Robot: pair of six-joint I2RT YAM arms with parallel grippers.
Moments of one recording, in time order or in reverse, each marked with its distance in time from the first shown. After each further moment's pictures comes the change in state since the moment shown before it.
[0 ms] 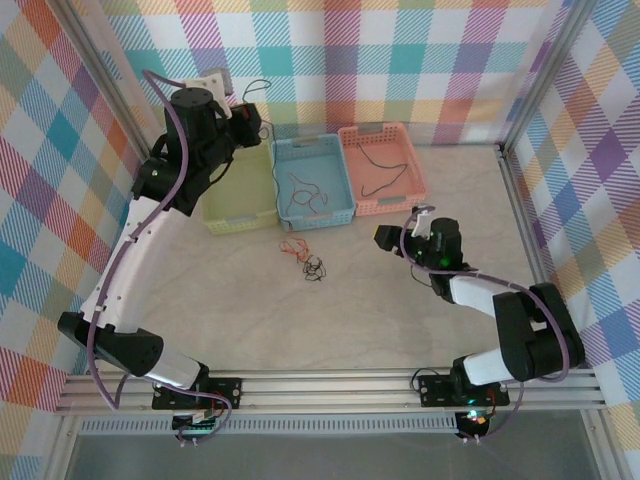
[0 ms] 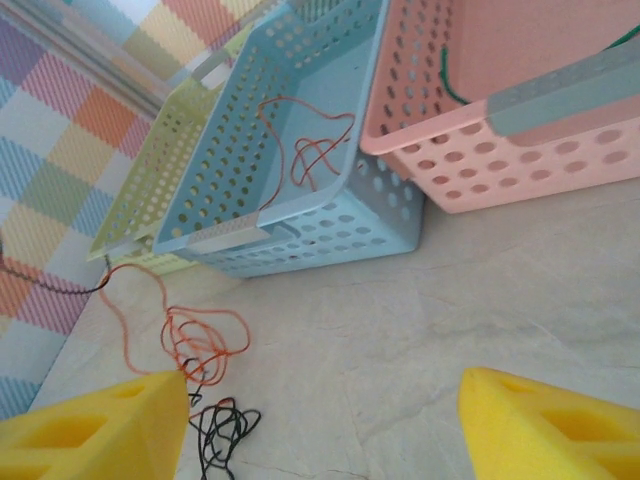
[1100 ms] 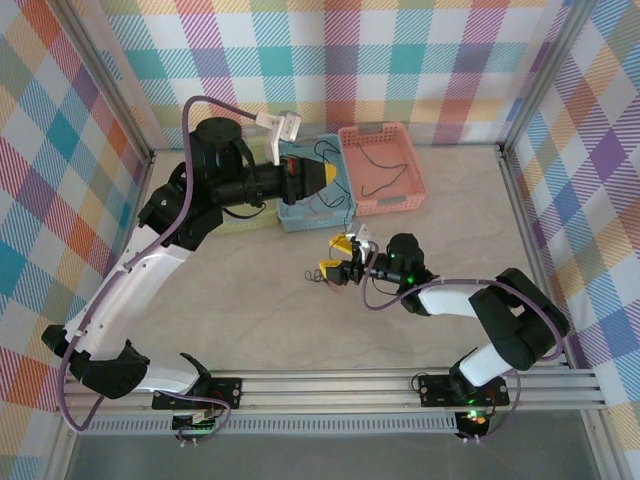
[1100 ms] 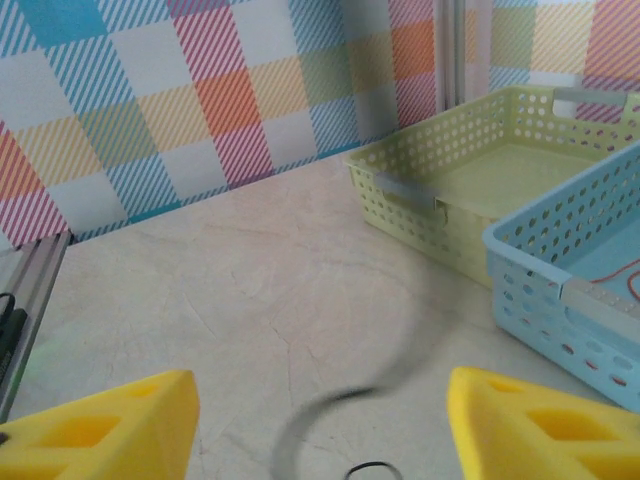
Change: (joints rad) left arm -0.281 -0.114 -0.068 -0.020 0.516 -0.097; right arm 0.361 0.060 -0.010 0.309 -0.101 -0.468
